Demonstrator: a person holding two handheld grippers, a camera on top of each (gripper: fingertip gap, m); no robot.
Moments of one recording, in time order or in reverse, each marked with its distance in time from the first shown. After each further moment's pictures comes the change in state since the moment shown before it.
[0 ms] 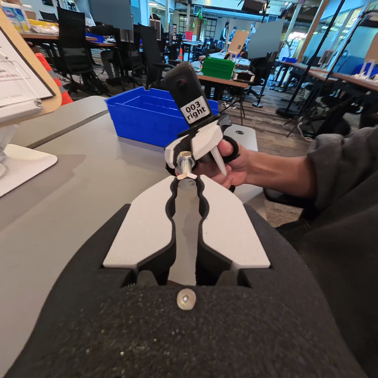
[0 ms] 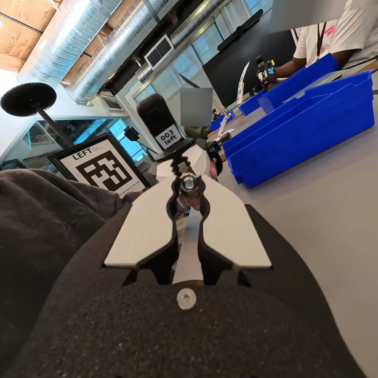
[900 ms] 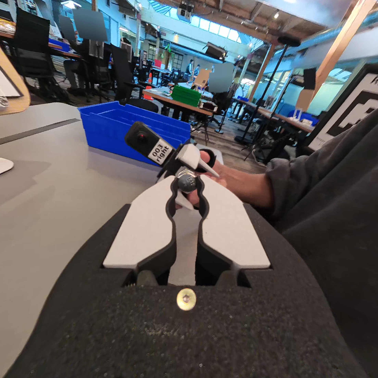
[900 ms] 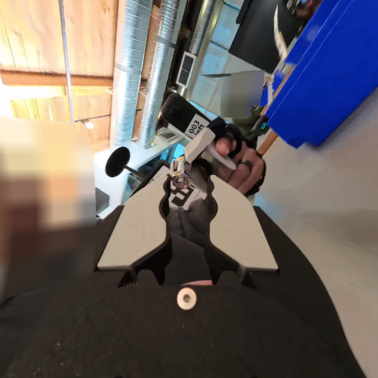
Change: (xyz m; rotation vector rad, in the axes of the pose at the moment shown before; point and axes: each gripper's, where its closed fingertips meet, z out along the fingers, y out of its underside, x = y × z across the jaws) left arm 0.005 -0.012 -0.015 0.104 0.159 -0.118; right arm -0.003 0.013 0.007 0.024 -0.193 0.568
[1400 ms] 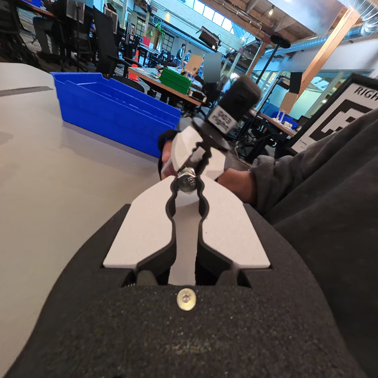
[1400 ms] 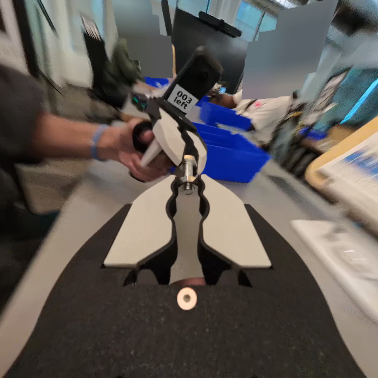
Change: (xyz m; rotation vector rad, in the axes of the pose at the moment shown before) left arm 0.000 0.018 0.012 -0.052 0.071 -0.142; right arm 0.005 0.008 -0.010 -0.224 0.542 -1.473
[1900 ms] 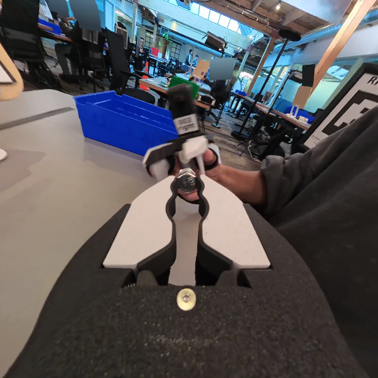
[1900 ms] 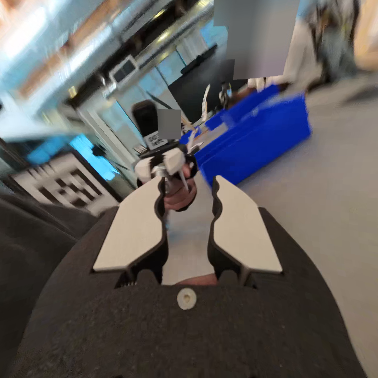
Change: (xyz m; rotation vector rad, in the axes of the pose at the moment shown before) left arm 0.002 -0.016 -0.018 0.015 -0.060 0.108; right arm 0.035 0.003 0.000 0.189 -0.095 0.944
